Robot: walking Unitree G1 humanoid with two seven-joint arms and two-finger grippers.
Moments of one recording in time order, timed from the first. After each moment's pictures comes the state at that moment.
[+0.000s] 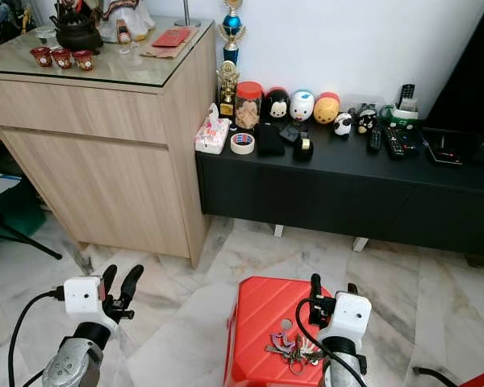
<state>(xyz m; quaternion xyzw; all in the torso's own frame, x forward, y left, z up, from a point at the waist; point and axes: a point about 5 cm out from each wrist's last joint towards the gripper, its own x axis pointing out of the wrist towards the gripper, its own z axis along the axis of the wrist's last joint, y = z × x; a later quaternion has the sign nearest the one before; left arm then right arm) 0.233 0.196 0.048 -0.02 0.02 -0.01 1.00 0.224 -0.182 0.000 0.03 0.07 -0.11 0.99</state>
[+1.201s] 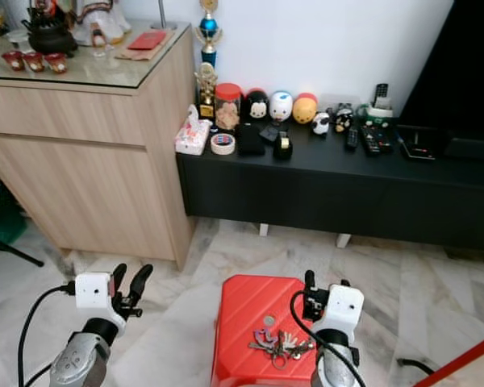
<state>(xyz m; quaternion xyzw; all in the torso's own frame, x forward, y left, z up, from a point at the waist) 0.239 0.185 0.048 -0.03 0.03 -0.03 1.00 0.236 -0.173 0.006 0.04 0.08 -0.10 0.99</state>
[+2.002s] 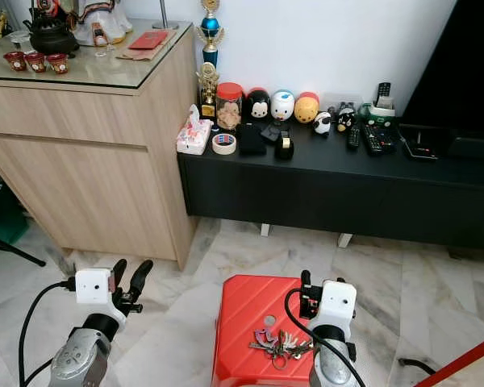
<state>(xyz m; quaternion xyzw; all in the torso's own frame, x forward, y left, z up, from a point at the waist) 0.244 0.184 0.053 -0.03 0.03 -0.03 1.00 0.242 -0.168 0.006 0.01 0.10 -0.09 0.99</state>
